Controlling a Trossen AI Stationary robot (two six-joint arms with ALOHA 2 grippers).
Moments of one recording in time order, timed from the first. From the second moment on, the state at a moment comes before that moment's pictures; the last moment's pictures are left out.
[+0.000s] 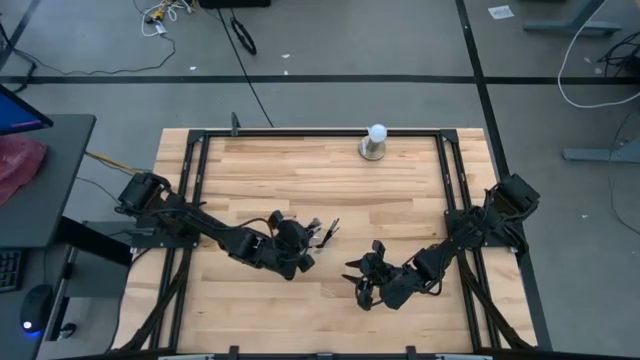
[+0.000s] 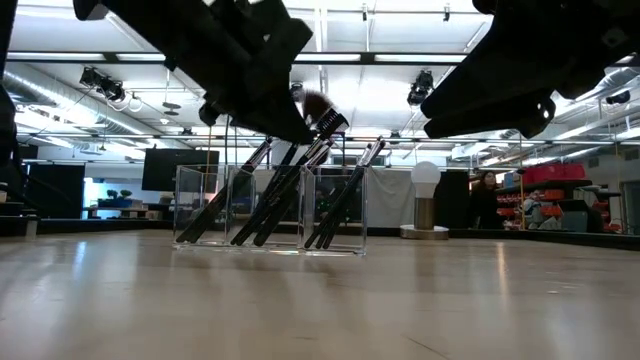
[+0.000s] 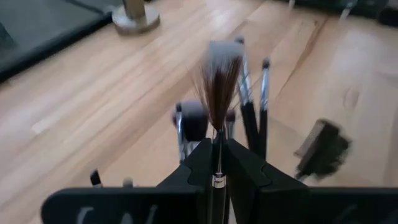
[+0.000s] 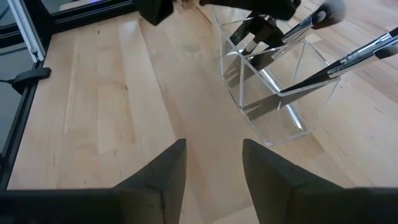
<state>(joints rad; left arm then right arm) -0.40 1.70 0.96 -0.05 -0.86 -0.65 0.65 1.70 0.84 0.14 0.73 0.69</state>
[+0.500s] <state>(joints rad) -0.35 1.70 0.96 -0.10 -0.75 -0.70 0.65 1.70 0.84 0.14 0.73 0.69</state>
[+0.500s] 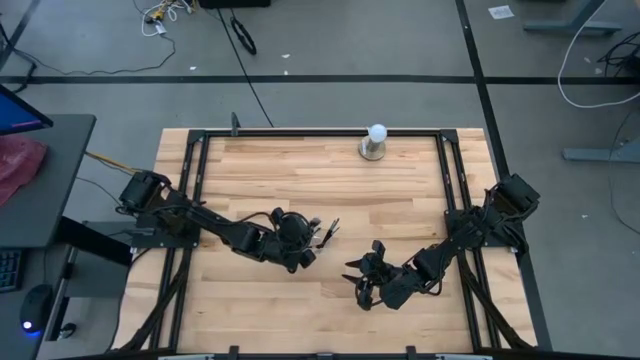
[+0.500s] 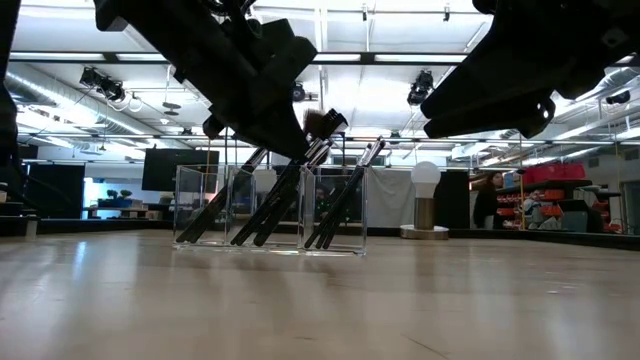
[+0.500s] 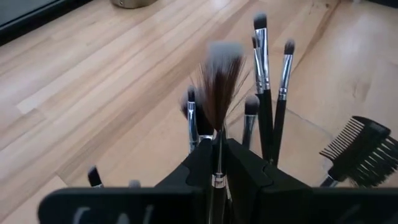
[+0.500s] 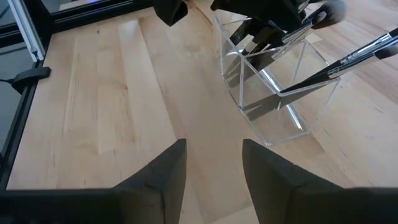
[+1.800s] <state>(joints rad) -0.32 0.92 0.96 -0.68 -0.64 -0.44 0.64 1.70 0.84 0.13 0.73 0.65</state>
